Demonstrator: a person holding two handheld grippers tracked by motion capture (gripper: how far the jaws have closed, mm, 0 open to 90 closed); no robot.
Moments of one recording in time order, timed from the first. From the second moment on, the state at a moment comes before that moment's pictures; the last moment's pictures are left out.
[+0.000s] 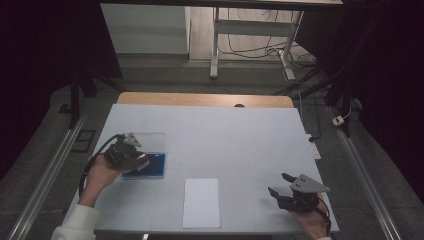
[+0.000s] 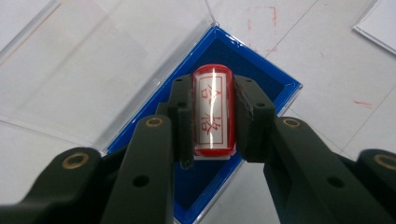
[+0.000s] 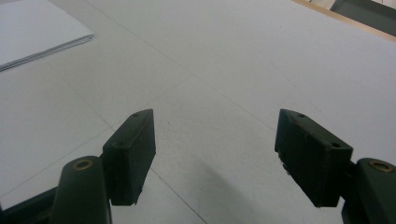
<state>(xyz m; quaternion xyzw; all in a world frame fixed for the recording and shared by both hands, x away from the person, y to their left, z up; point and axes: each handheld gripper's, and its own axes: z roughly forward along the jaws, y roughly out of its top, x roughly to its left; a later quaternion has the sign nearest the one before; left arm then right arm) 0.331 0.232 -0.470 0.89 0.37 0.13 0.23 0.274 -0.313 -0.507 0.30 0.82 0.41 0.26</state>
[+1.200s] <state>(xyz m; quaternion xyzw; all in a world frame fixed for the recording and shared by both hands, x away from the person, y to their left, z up) 0.335 0.229 -0.480 0.90 0.37 0.12 0.21 0.274 -0.312 -0.508 0.30 0.82 0.41 0.25</state>
